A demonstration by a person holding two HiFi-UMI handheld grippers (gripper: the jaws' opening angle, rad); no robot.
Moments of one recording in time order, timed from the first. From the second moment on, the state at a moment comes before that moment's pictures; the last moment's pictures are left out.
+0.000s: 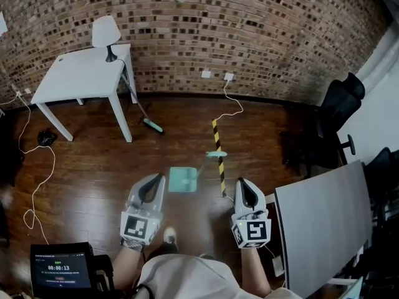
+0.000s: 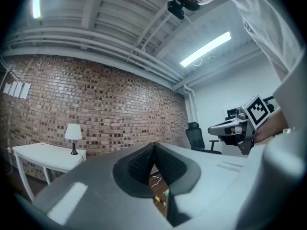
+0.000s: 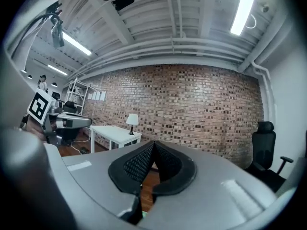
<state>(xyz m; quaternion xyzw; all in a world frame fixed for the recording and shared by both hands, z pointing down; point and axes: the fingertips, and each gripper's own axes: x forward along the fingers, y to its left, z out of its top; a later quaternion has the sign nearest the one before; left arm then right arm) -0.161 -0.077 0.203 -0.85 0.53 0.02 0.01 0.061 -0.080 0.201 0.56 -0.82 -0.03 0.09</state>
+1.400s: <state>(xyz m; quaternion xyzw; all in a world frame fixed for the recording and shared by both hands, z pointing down) -0.050 0.321 0.138 -0.80 0.59 0.01 0.09 0.159 0.308 0.134 0.49 -0.87 -0.02 -0.03</state>
